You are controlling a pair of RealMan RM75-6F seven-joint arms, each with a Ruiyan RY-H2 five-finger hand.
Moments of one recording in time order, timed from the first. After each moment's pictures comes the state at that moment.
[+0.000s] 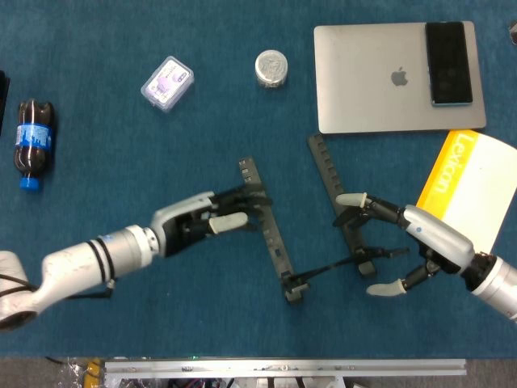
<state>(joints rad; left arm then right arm) -1.00 -1.28 0.33 -1.67 1.66 0.95 -1.86 0.56 -1.33 -0.23 -1.61 -1.86 1.30 0.92</state>
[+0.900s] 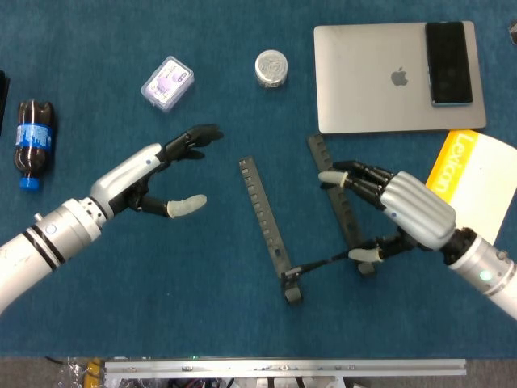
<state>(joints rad) -0.83 -1.06 0.19 -1.79 1.60 1.07 -1.19 0.56 -1.45 -0.09 -1.49 -1.83 1.29 0.44</state>
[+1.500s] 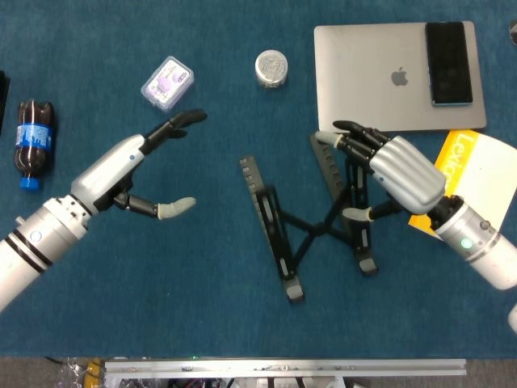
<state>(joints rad) -0.73 -1.02 0.11 -1.84 1.60 1.12 -0.96 0.61 -1.52 0.01 -1.38 -1.72 1.21 0.33</state>
